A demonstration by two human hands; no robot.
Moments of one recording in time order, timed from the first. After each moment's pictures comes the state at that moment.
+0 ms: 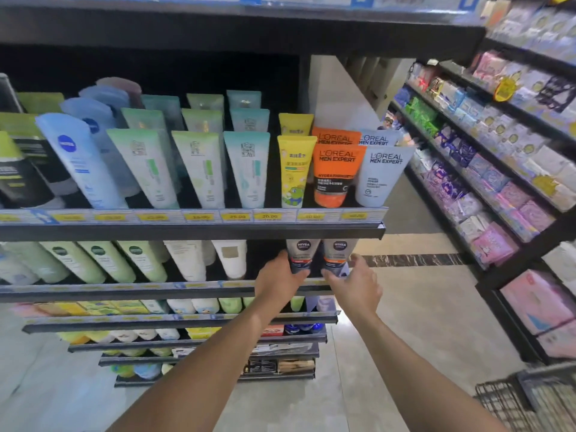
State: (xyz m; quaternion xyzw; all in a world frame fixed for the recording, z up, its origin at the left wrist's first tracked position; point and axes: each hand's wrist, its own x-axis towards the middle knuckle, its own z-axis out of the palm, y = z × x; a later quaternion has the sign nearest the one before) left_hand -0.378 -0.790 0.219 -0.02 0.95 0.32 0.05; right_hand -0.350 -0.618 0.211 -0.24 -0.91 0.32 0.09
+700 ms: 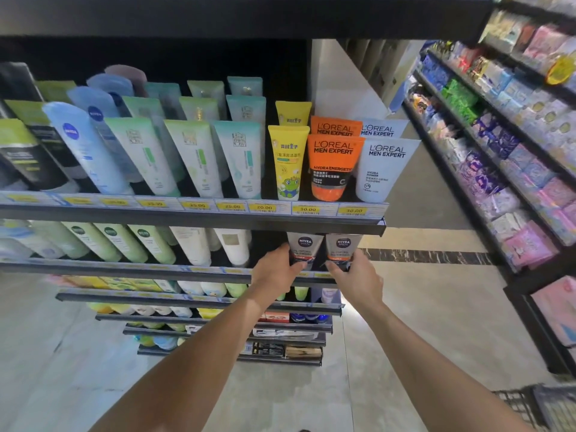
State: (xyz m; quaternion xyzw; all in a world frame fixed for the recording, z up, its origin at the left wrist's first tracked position) left_hand -0.379 -0.785 0.221 -0.02 0.96 0.26 0.07; right_hand -0.367 -0.593 0.204 -0.14 -0.94 0.32 0.00
